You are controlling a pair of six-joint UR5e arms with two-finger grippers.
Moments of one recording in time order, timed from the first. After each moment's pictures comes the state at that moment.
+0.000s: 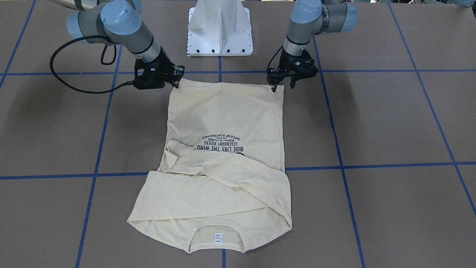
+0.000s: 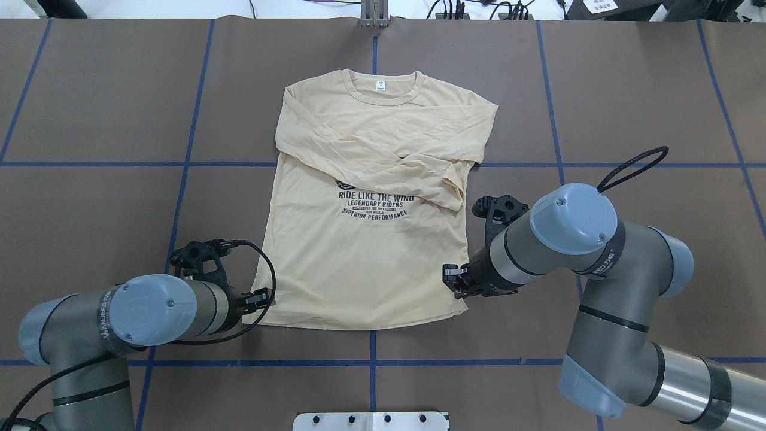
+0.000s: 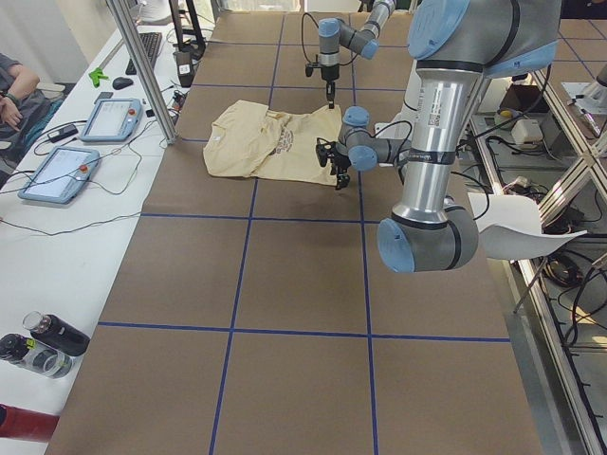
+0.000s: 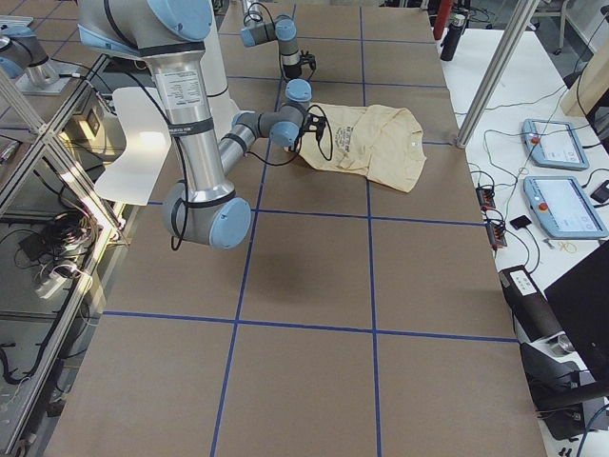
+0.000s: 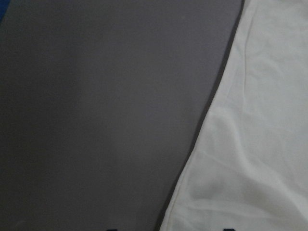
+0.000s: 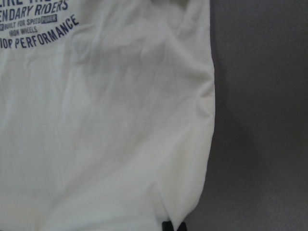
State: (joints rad) left arm -0.30 -1.79 -1.95 -1.83 -1.63 -1.64; right arm 0.46 -1.25 1.91 -1.29 2.04 1.42
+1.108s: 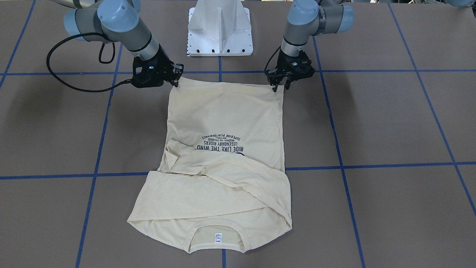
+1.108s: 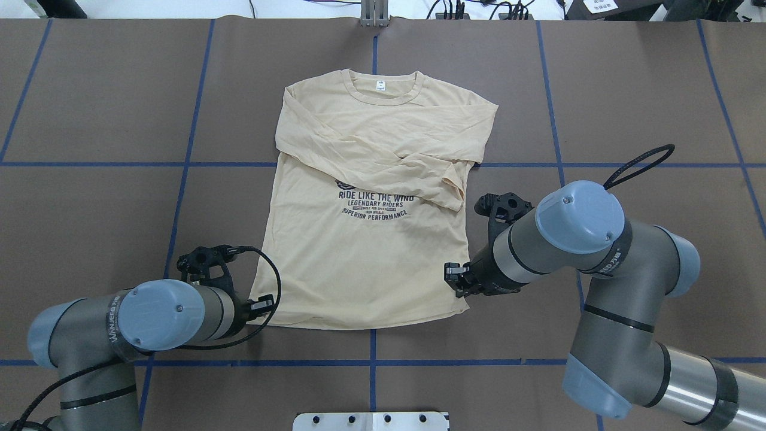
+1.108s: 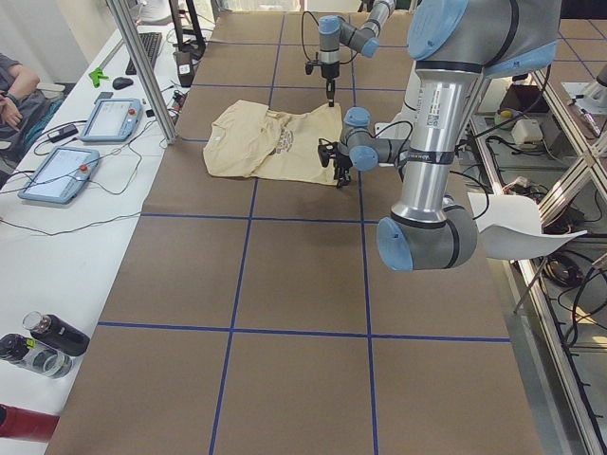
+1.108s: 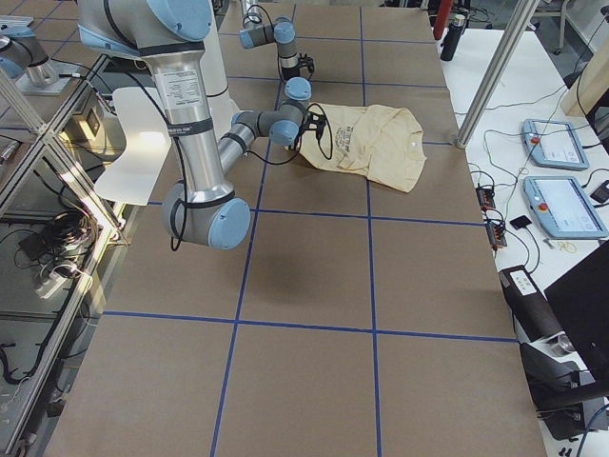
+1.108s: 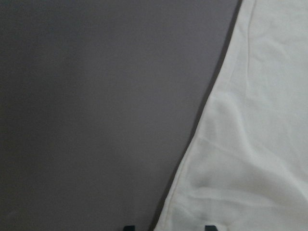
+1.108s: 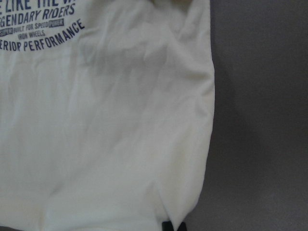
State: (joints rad) left arm -0.29 -1.80 -1.93 -1.82 -1.63 -1.64; right arm 0.47 -1.26 1.93 -1.29 2.04 1.42
